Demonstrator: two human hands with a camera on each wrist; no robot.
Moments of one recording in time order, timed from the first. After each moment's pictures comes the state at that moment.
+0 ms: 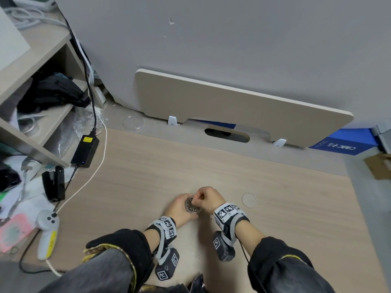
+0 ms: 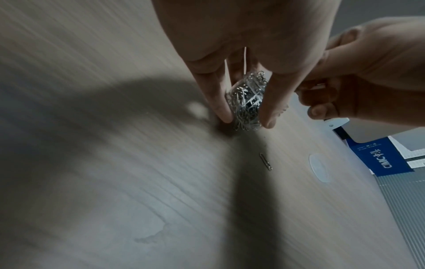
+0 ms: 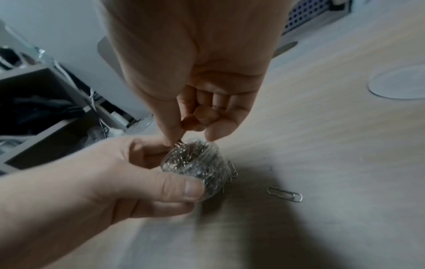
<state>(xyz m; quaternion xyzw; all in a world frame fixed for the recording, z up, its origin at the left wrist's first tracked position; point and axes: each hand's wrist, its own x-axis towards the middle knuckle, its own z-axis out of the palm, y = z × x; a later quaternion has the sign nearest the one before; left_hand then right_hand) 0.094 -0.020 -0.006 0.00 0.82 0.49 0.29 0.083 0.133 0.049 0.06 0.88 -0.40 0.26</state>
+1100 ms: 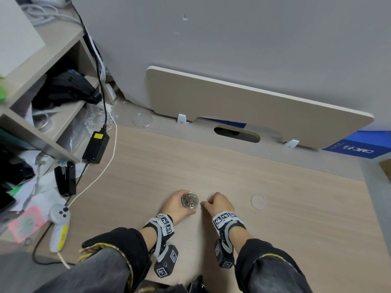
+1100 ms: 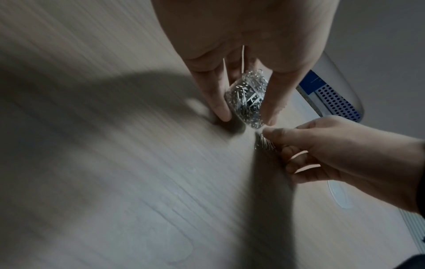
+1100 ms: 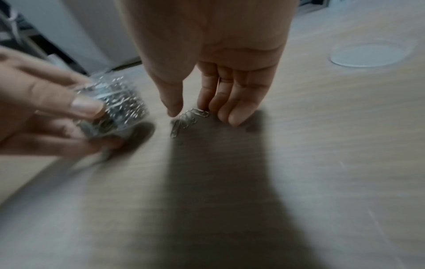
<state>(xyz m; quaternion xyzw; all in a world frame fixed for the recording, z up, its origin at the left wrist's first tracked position) 0.088 -0.052 -0.005 -0.07 0.82 0.50 0.28 0.092 0.125 0.006 0.21 0.92 -0.21 0.26</state>
